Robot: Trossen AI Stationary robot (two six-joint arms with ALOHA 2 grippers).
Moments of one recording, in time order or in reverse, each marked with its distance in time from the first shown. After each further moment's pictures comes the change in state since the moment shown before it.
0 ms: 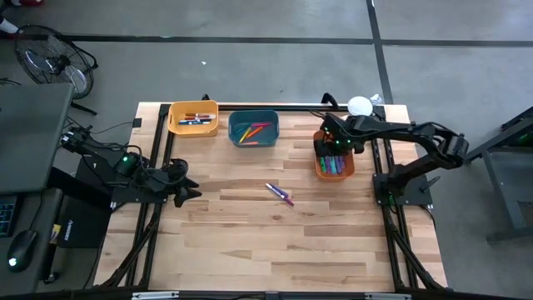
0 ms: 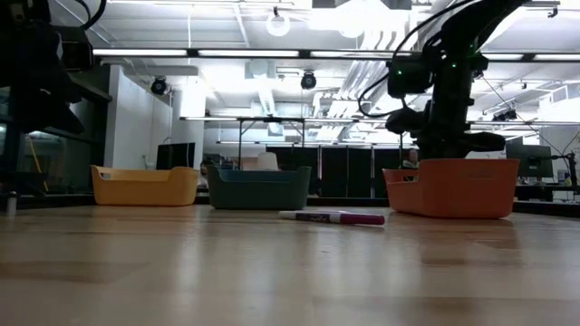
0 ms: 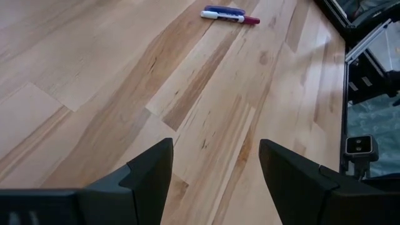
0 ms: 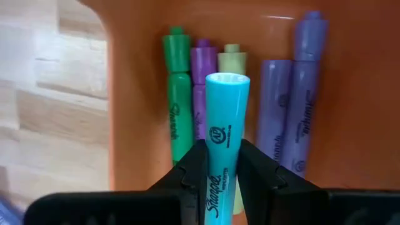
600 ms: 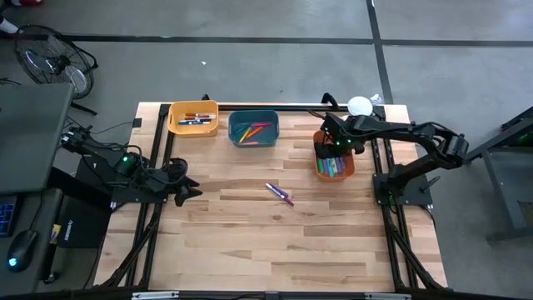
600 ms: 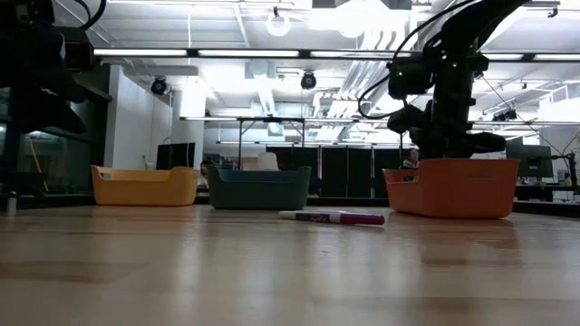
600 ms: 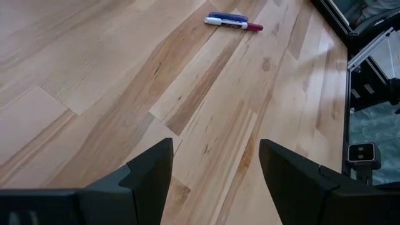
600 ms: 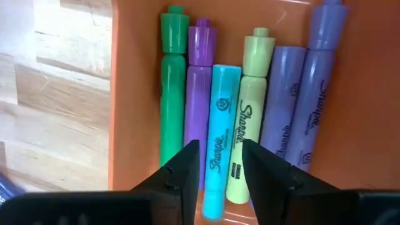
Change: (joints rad) left arm 0.000 0.000 0.000 0.000 -0.024 -0.015; right arm -0.011 0.000 0.000 -0.019 -0.046 -0.062
